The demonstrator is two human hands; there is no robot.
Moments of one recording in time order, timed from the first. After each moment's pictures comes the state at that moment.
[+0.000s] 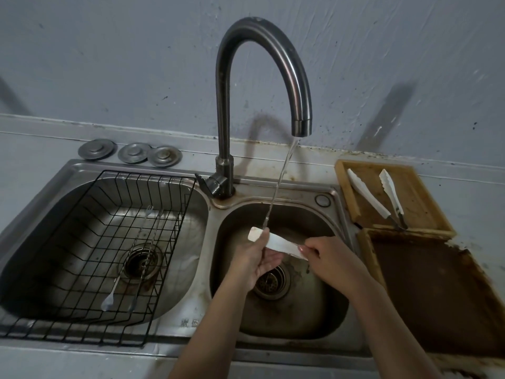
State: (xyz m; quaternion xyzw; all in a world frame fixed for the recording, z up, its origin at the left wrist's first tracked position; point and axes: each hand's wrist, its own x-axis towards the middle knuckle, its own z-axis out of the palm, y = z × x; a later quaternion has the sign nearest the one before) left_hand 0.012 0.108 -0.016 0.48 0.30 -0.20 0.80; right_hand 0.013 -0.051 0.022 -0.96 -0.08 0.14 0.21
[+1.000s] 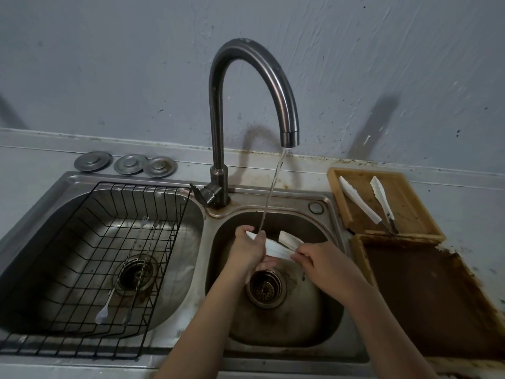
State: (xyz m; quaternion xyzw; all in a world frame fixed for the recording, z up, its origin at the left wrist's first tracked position) left_hand 0.030 0.106 0.002 0.59 0.28 -0.17 0.74; right_hand 0.010 -0.053 0.028 -0.97 -0.14 0.10 0.17
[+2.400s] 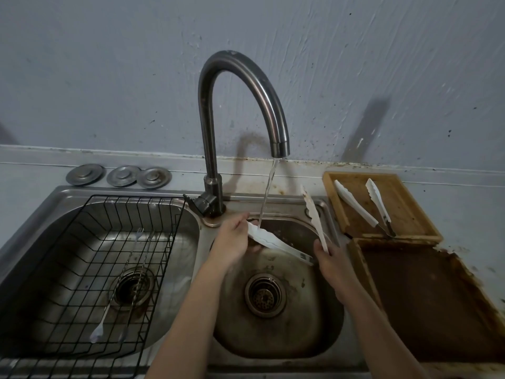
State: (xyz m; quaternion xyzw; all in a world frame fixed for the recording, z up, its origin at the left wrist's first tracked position) left_hand 0.048 0.130 0.028 0.68 0.17 -0.10 0.71; right_hand 0.027 -0.064 0.006 -0.84 0.18 0.09 0.51
